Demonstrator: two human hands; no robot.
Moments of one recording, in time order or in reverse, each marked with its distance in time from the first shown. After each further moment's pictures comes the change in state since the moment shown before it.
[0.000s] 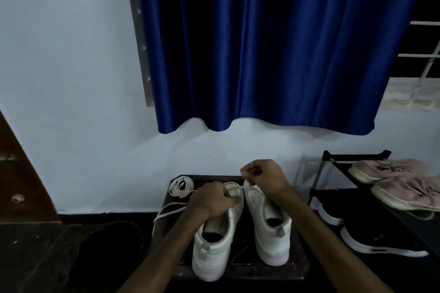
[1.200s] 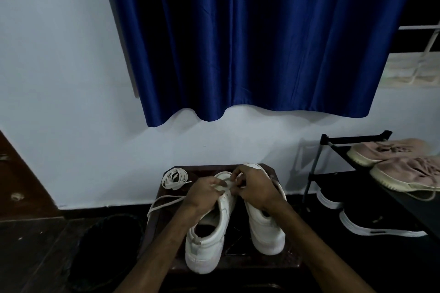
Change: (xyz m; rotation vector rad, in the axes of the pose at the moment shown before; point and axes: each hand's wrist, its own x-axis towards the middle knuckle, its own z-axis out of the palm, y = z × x) left_hand 0.010 -0.016 0.035 -0.675 0.043 -0.123; right_hand -0.019 0.030 0.023 -0.308 -0.095 -0.080
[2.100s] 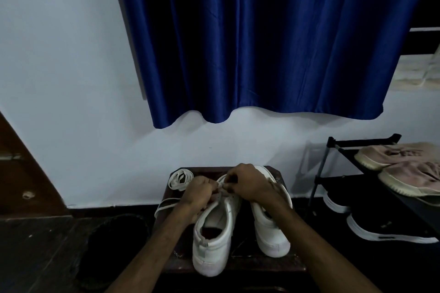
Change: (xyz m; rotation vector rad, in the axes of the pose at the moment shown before) left_hand -0.006 0.008 -0.022 -0.050 0.028 -0.141; right_hand 0.020 -0.032 0.001 -0.164 -0.140 -0.073
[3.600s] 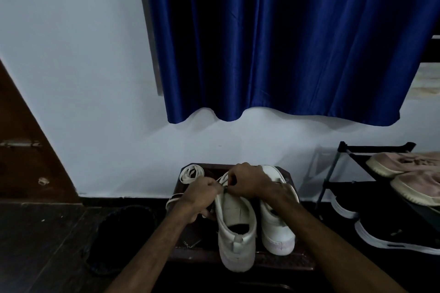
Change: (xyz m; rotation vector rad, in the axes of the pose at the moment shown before) left_hand -0.028 0.002 -0.022 0.043 -0.030 -0.034; right_hand 0.011 -0.023 0.006 -0.256 -0.157 -0.080
